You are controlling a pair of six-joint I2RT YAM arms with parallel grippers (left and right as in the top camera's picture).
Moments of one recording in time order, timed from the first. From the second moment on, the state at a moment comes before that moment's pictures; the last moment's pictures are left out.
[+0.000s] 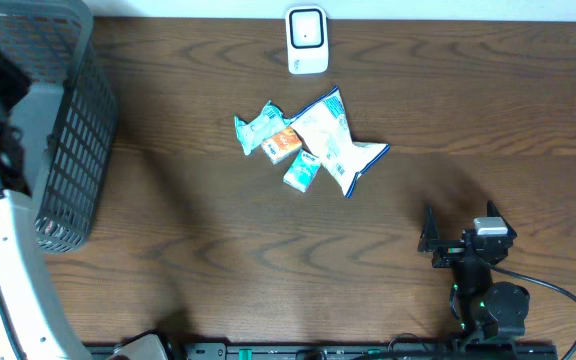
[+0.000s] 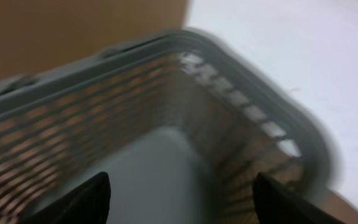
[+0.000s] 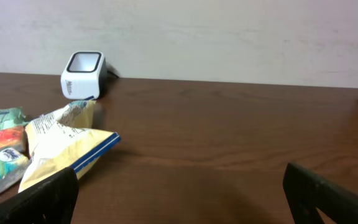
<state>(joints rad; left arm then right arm) 0.44 1.37 1.55 -0.66 -0.17 -0.32 0.02 0.01 0.01 -0.07 -0.03 -0.02</state>
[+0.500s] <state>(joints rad) 0.78 1.49 1.55 -0.85 -0.17 -0.22 0.02 0.01 0.01 -0.07 -0.03 -0.02</state>
